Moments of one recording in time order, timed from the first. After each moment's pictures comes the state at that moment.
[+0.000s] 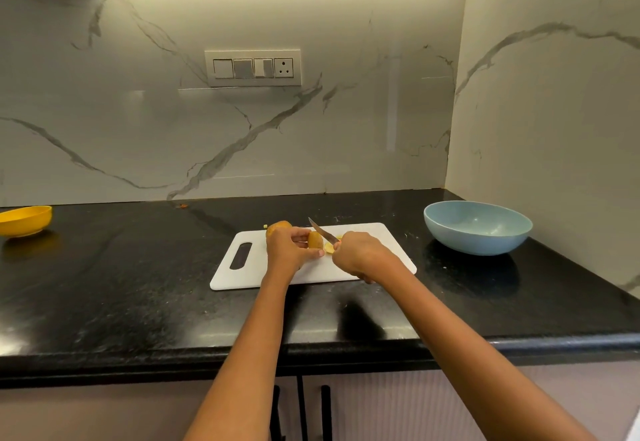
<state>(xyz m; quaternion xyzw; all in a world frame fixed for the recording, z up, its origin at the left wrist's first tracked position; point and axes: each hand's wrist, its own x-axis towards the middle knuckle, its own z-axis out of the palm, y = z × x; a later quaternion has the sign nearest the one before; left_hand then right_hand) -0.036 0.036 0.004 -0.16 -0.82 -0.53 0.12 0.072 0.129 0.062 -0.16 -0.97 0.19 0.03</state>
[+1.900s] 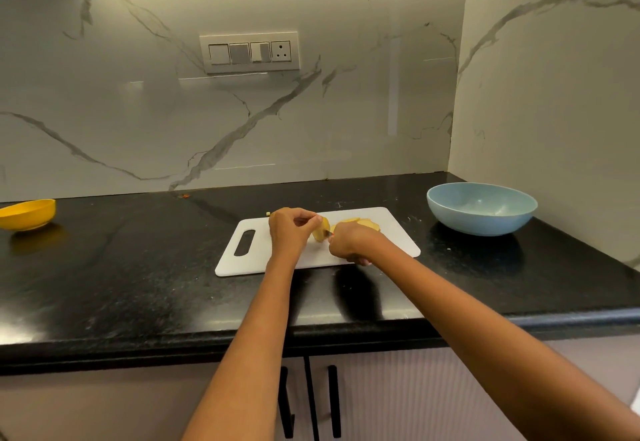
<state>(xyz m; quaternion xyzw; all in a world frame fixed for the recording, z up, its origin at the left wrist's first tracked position) -0.036 0.036 0.005 -0.20 -0.80 -0.52 0.21 0.058 0.123 0.062 -0.13 -0.98 0.15 -0.08</state>
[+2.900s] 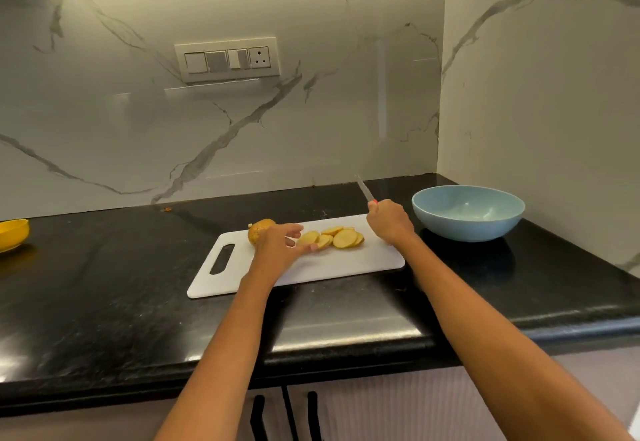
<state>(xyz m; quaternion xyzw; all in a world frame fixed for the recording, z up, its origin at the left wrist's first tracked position) -0.043 0.043 0.002 -0.25 -0.86 -0.42 0.12 0.008 0.235 0.030 -0.23 -0.88 0.36 0.20</state>
